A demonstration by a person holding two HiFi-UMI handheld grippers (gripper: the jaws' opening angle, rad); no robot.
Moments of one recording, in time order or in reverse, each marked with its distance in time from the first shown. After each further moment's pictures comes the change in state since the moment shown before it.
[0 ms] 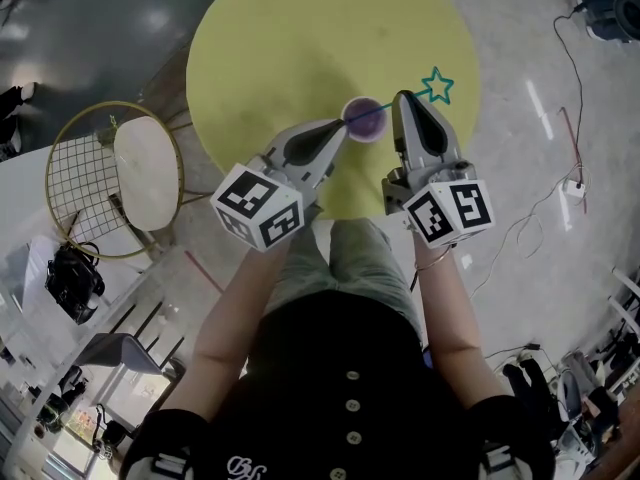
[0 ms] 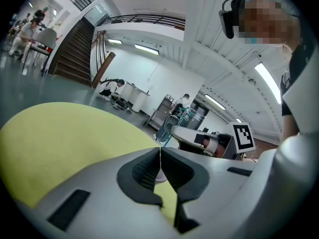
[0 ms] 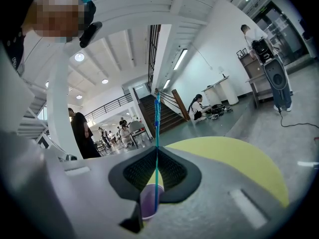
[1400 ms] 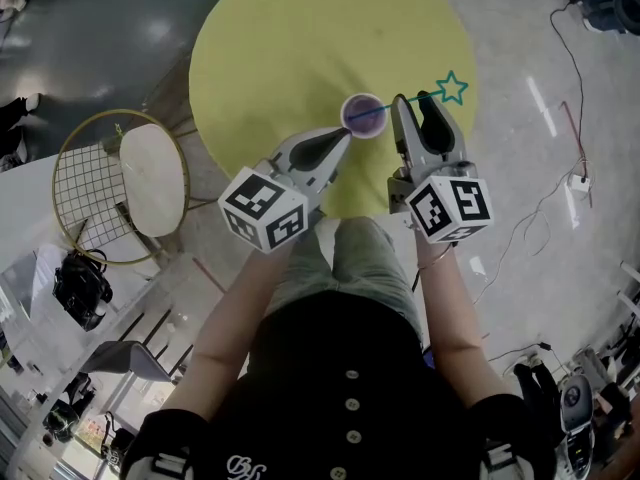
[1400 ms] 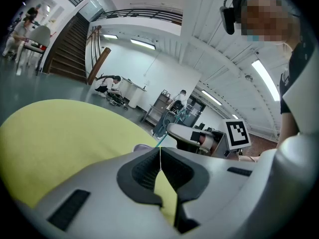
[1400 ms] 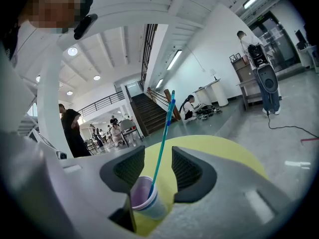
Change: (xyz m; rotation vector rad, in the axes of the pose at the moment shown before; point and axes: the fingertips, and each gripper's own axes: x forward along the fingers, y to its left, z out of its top) left arm -0.005 -0.005 -0.012 0.021 0.057 -0.033; right arm -0.007 -0.016 -0.008 0.005 0.007 -0.120
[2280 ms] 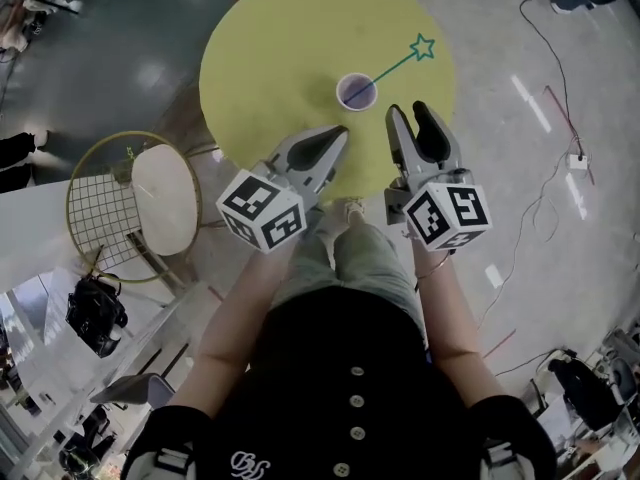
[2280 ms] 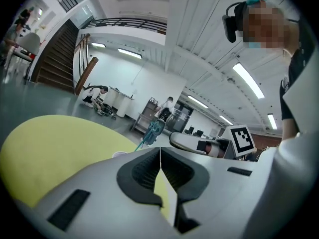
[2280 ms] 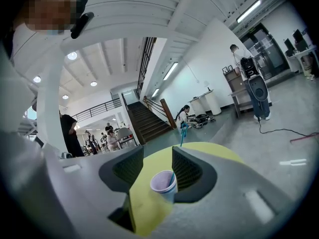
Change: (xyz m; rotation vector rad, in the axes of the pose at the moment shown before) left arm -0.064 -0.044 0.020 0.101 -0.103 -0.113; right arm -0.069 0.067 0.012 -0.006 -0.113 -0.061
